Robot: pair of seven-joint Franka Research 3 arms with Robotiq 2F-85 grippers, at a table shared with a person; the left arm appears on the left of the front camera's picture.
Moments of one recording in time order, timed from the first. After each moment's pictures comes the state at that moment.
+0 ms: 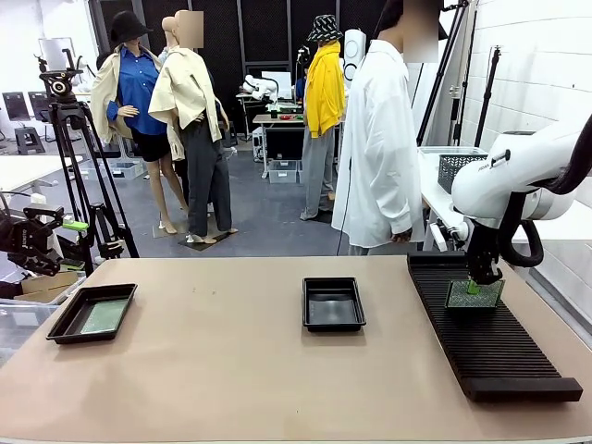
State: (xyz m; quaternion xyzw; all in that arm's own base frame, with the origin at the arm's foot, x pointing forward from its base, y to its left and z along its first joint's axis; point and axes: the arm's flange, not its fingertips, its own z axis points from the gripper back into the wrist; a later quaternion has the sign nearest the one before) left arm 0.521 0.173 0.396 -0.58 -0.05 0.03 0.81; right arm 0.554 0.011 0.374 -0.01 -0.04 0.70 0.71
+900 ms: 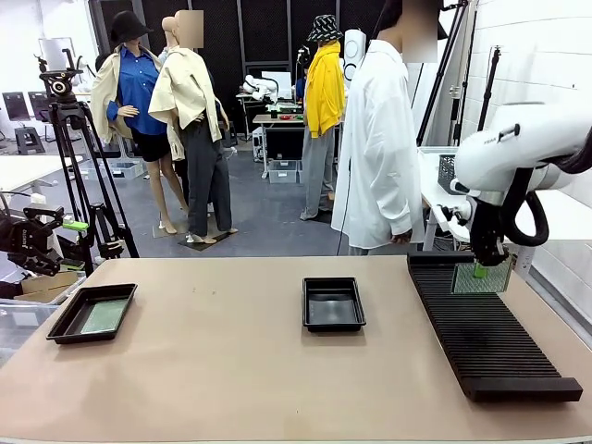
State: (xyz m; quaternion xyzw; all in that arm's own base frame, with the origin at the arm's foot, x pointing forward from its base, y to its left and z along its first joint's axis) left arm 0.521 0.173 0.396 -0.58 -0.05 0.03 0.81; right arm 0.543 0.023 0.441 -0.01 -0.01 0.69 0.72
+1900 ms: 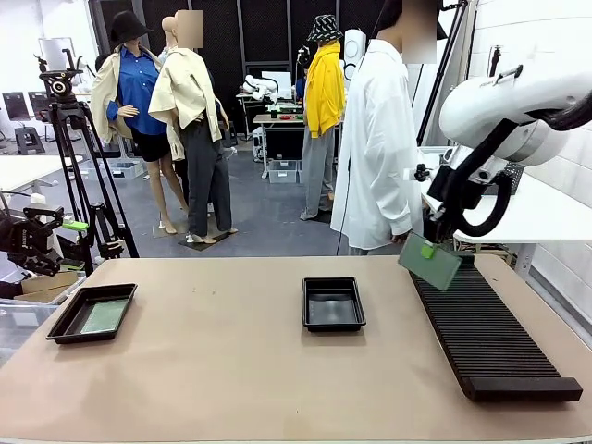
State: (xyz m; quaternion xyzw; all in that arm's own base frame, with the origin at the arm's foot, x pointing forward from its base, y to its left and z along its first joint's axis) left arm 0.521 0.173 0.396 -0.58 -0.05 0.03 0.81; right arm 0.531 0.094 0.476 0.17 -0.06 0.32 0.93
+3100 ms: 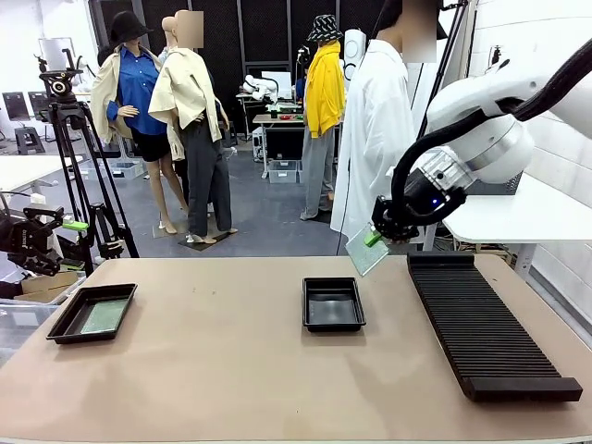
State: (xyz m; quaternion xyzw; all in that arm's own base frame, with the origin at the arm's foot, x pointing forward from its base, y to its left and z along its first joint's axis) left arm 0.521 0.173 0.396 -0.58 -0.05 0.03 0.81; right arm 0.565 0.142 0.440 0.39 -0.02 0.09 0.92
